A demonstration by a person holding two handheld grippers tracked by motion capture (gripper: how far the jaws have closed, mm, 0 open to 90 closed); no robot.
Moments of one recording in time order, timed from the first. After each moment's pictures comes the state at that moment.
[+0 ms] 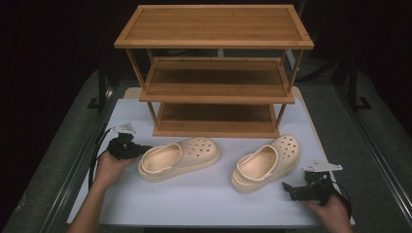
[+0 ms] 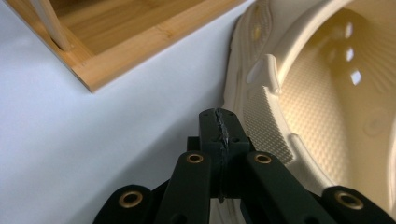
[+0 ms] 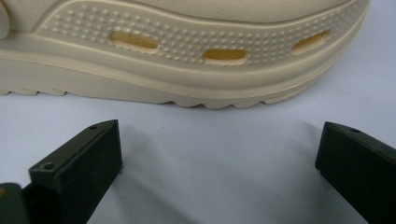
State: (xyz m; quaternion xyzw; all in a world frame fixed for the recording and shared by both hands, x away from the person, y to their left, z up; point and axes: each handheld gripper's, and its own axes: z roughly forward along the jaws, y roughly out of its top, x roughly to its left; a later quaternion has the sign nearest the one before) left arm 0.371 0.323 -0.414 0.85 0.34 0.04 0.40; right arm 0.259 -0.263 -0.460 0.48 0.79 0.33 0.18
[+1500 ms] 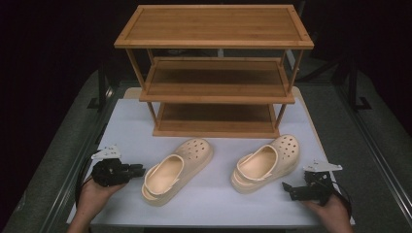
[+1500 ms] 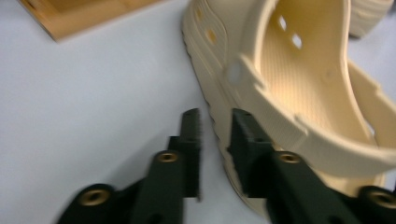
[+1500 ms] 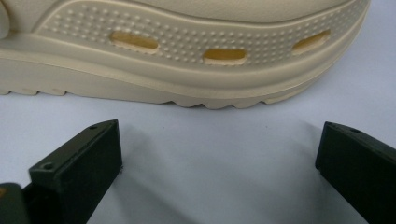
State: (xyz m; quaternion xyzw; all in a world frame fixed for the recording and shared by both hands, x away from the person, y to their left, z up) left arm 0.296 0.334 -0.397 0.84 0.35 0.07 0.41; right arm 0.259 -0.263 -0.460 0.48 0.79 0.33 0.18
